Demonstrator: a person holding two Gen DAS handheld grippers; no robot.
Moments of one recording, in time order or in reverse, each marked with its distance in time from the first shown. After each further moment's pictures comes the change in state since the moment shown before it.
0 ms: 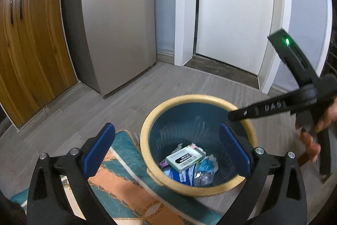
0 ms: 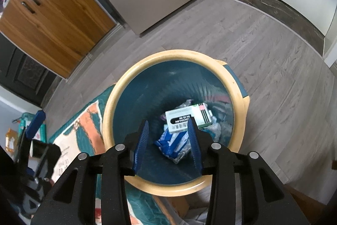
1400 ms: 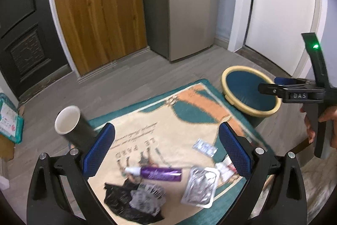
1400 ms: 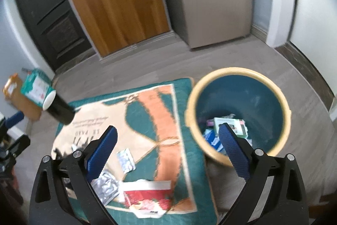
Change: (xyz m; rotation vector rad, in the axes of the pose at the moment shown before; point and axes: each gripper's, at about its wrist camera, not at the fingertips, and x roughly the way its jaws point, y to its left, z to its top) left arm -0.225 0.113 -0.097 -0.225 0.142 0.295; right arm -0.047 0.177 -0.109 -0.405 -0.161 0.047
